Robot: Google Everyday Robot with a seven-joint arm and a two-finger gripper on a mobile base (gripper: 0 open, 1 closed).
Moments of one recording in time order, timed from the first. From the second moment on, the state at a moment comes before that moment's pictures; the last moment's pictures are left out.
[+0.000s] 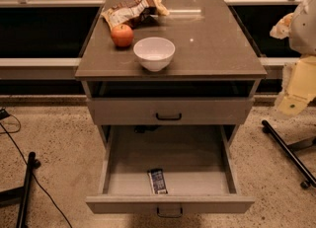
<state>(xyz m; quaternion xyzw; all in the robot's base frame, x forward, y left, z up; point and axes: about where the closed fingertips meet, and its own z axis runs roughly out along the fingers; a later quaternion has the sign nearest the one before) 0.438 -0.217 0.976 -0.60 0.78 -0.03 0.16</state>
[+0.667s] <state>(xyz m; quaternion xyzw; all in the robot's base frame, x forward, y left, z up) 0.448 -0.214 0.954 -0.61 0.78 -0.01 0.15</state>
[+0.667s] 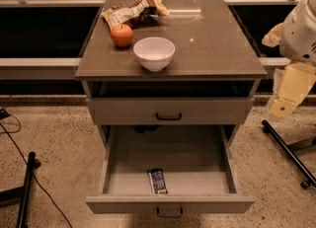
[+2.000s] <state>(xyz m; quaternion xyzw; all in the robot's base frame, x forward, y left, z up) 0.422 -0.119 0.772 -0.61 0.73 0.20 0.24</state>
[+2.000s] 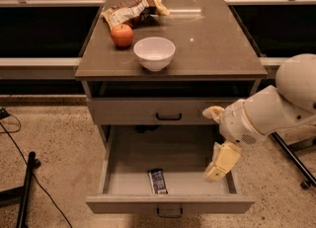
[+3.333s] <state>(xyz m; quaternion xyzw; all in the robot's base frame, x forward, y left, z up) 0.436 0.008 0.584 -0.58 0.63 0.39 0.34</state>
